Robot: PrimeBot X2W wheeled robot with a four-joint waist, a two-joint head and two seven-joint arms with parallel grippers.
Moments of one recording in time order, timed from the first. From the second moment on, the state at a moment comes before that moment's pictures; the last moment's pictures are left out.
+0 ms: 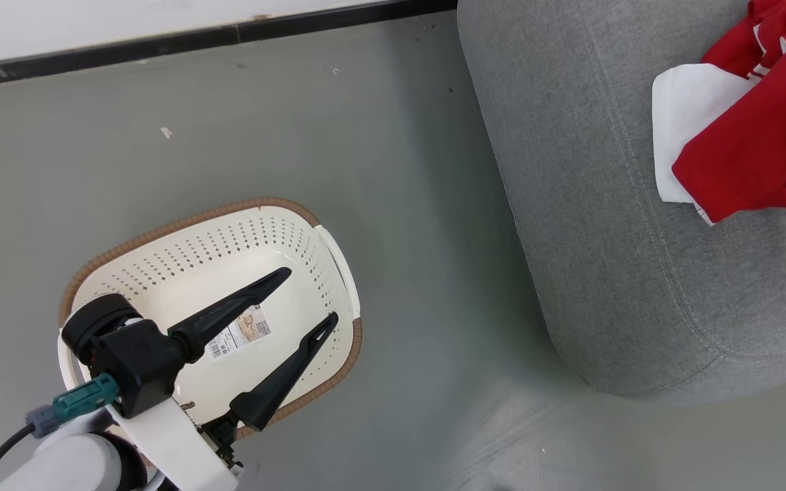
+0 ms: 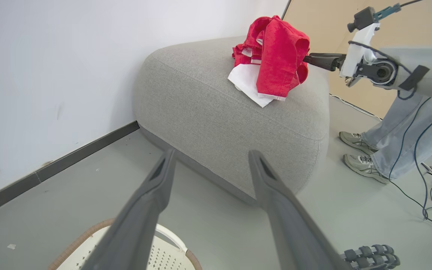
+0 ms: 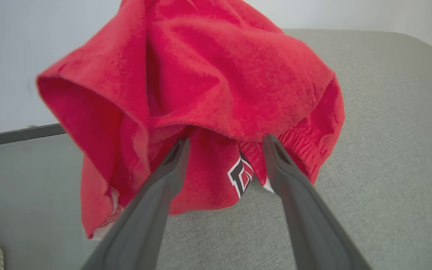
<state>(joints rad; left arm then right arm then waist) -0.38 0.65 -0.68 -0.37 -0.69 -0.05 -0.03 -0.47 -0.35 -0.20 0.49 0.22 0.12 -0.18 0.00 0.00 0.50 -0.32</state>
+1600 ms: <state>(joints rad) -0.28 0.53 -0.56 -0.15 -0.81 0.04 -0.20 -0.36 -0.58 0.11 0.12 0.62 0.12 -0.10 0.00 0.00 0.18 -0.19</state>
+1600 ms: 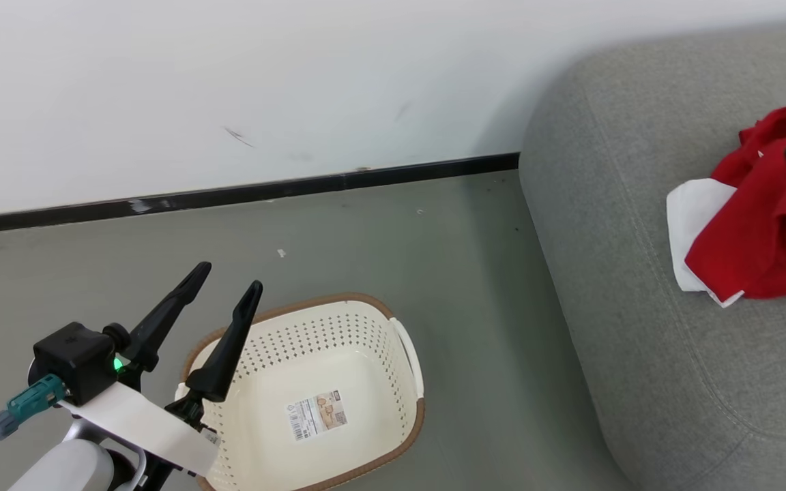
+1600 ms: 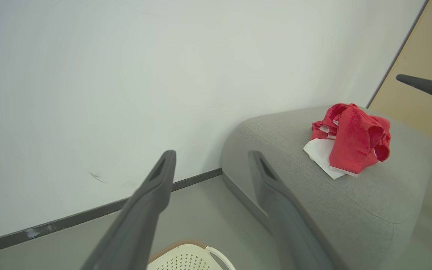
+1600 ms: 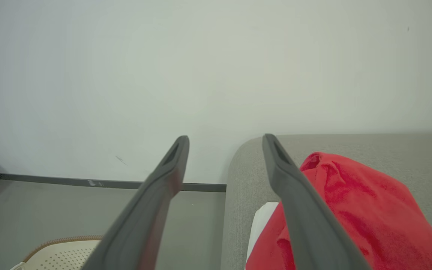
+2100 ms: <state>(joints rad) -0.23 0.50 -0.50 -0.08 -0.84 0.08 -0.22 -0.36 -0.52 0.17 0.13 0.56 0.12 -0.19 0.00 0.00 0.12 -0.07</state>
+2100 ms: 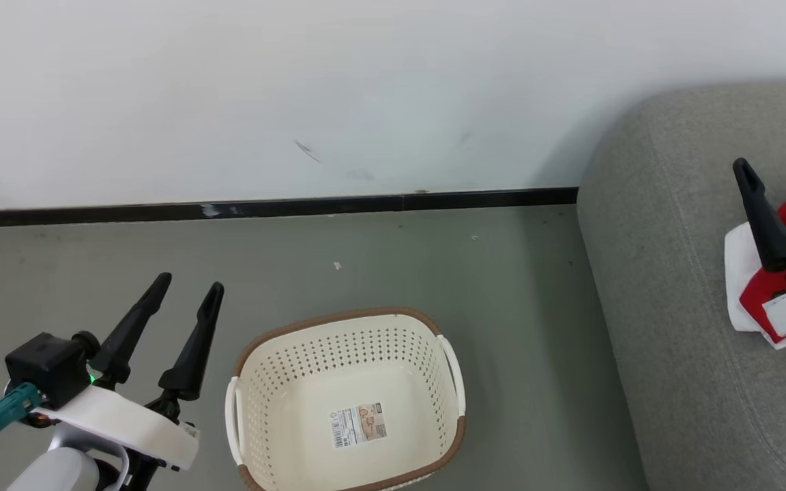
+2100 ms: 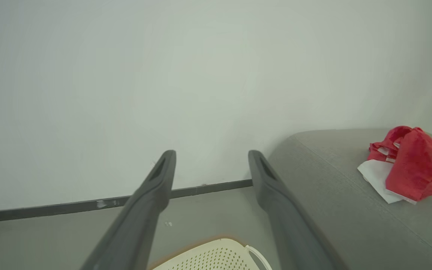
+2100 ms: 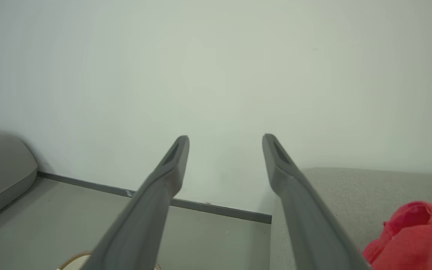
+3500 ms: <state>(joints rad) -0.11 0.45 -0.39 0.06 -0.86 0.12 -0.25 -0.04 -0.18 0.06 0.04 0.38 0.12 -0.25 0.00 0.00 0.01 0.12</state>
